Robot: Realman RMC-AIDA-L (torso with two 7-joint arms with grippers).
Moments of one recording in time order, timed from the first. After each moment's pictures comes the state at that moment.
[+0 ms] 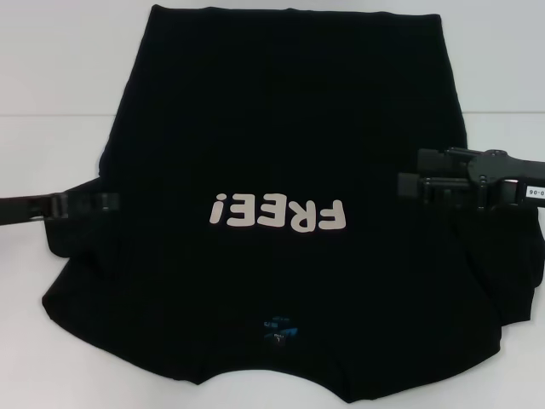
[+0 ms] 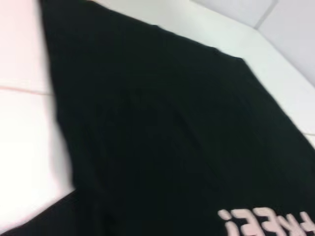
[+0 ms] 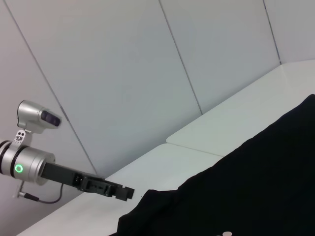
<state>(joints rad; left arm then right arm) -0.54 -2.03 0.53 0.82 2.29 1.31 -2.10 0.66 1.99 -0.52 -0.59 -2.05 -1.58 1.60</state>
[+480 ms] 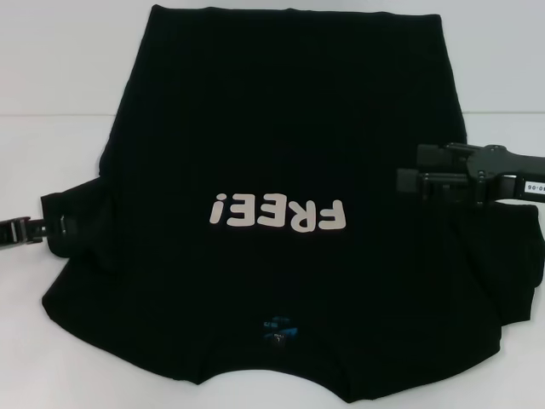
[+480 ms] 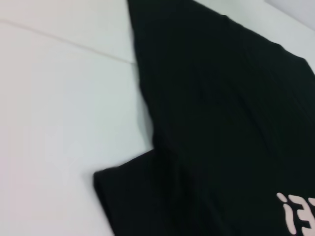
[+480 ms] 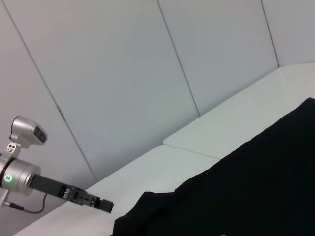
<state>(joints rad) -0.48 -1.97 0.52 0.77 2.30 1.27 -2.18 0.67 1.99 -0.52 -0.59 -2.05 -1.57 1.59</state>
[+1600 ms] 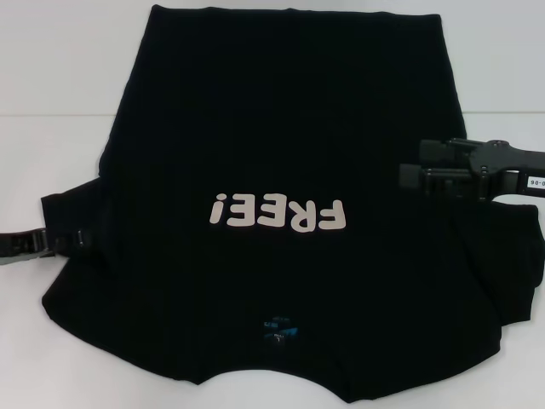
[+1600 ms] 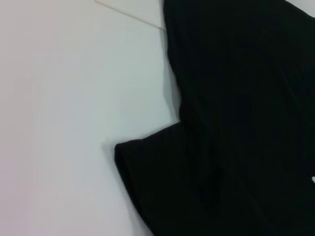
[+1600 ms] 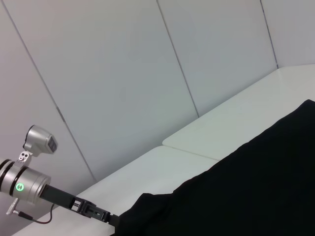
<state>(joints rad) -0.54 -1.97 0.54 0.65 2.38 1.16 -2.22 0.67 1.98 -0.52 -0.59 -2.05 -1.57 1.60</state>
